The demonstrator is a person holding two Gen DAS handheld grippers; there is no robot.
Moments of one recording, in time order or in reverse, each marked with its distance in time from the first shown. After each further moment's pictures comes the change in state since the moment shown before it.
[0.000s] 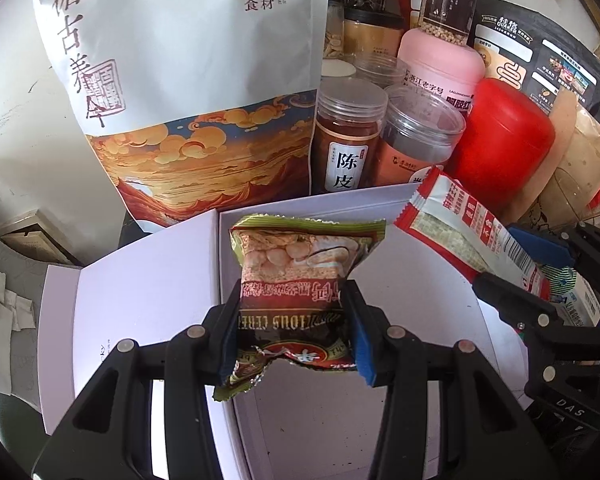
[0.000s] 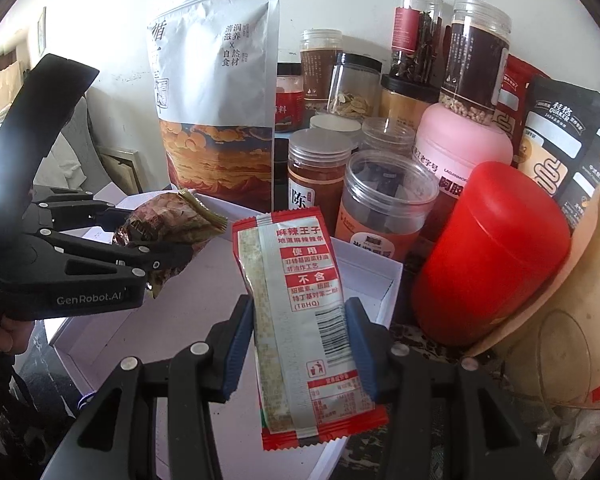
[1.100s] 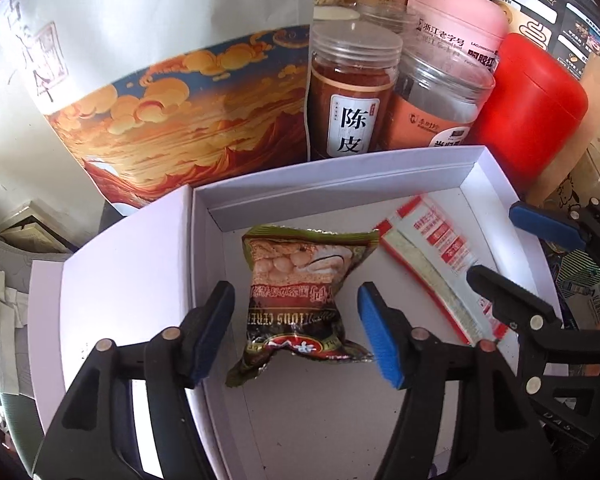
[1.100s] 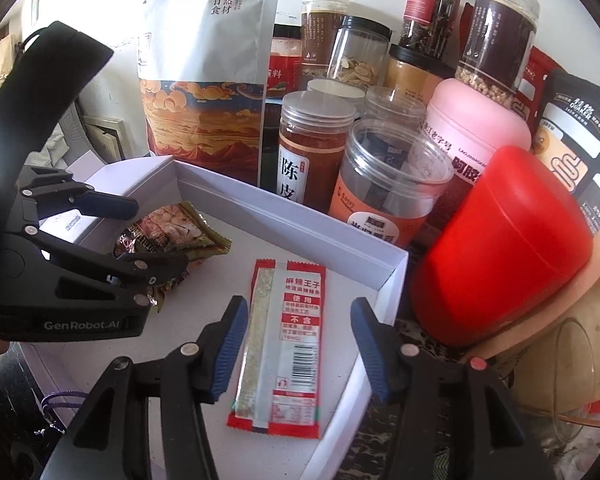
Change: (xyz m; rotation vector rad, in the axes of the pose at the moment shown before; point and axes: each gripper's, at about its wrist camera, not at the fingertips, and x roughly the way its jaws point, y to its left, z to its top) left arm 0.039 -0.012 -0.002 0.035 0.109 0.026; right arm 0.028 0.005 -0.004 -0.047 0.087 -0.065
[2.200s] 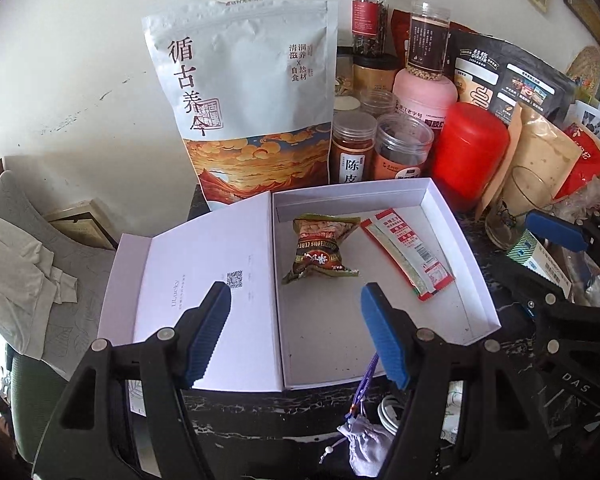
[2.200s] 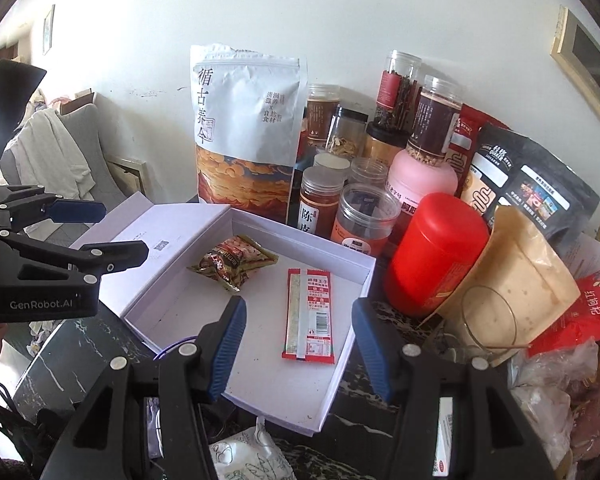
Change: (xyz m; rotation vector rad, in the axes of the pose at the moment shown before) left arm -0.180 0.024 -0.063 -0.063 -0.178 0.063; right arm -0.155 0.030 -0.025 0.032 -0.148 -0.022
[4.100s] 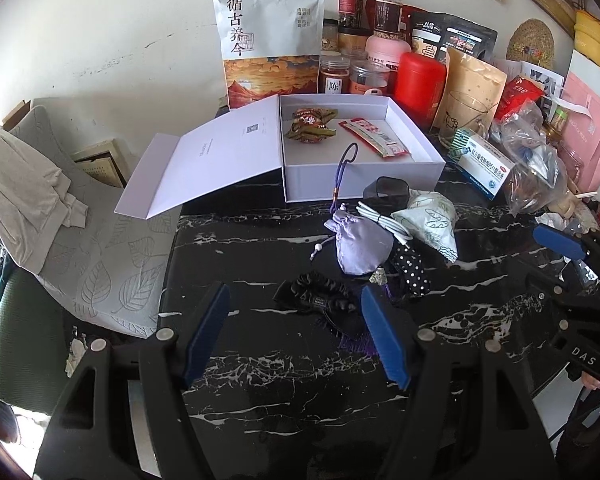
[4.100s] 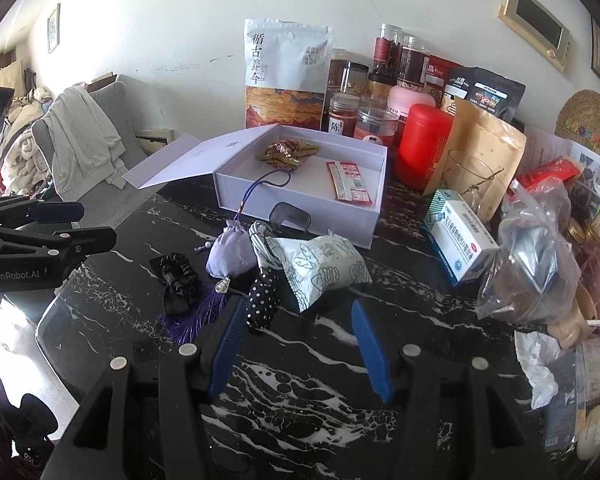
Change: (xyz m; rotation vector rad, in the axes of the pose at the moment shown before) left arm -0.128 0.004 -0.230 -0.052 0.001 -0.044; right arm -0.116 0.071 -0.167 0.070 0.053 0.009
